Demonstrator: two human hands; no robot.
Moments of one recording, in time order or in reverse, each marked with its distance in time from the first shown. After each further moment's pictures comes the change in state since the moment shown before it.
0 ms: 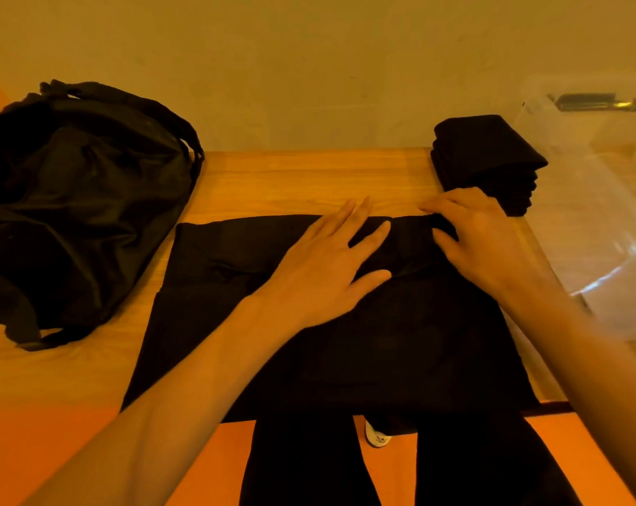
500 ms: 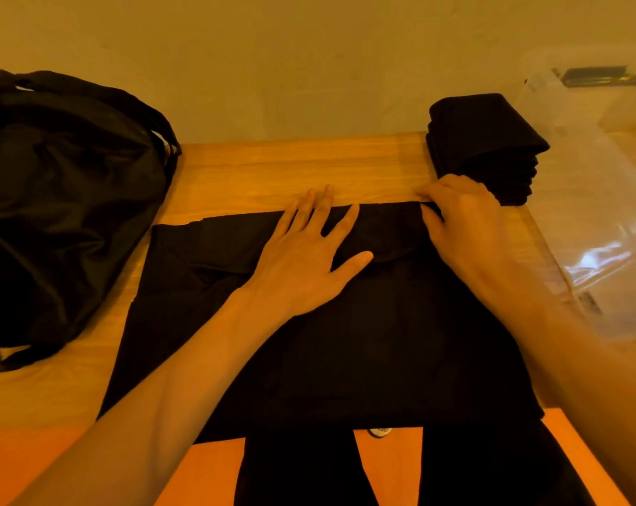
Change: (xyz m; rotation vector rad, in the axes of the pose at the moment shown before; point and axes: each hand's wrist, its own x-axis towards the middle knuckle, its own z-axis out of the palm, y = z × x) left_hand 0.027 -0.021 0.026 0.067 -0.062 -0.178; right_hand 0.018 -0.002 0.021 -0.027 0.194 0.092
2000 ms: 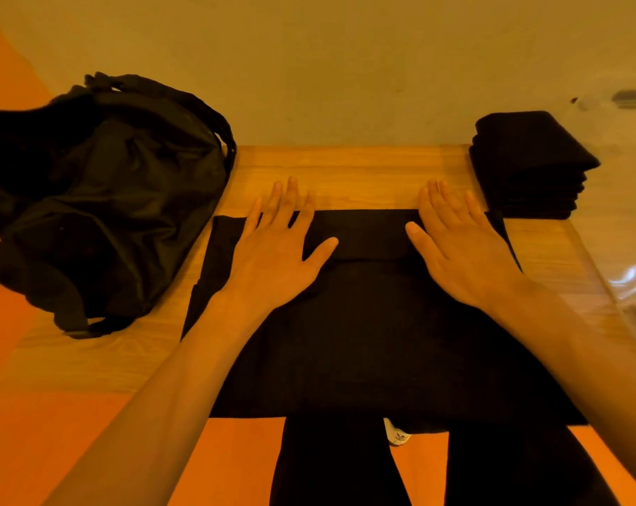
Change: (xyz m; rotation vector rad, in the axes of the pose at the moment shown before) left_hand -0.047 -0.074 -0.003 0.007 0.154 -0.212; right_hand -0.006 -0.058 0.006 -0.227 -0.497 -0.027
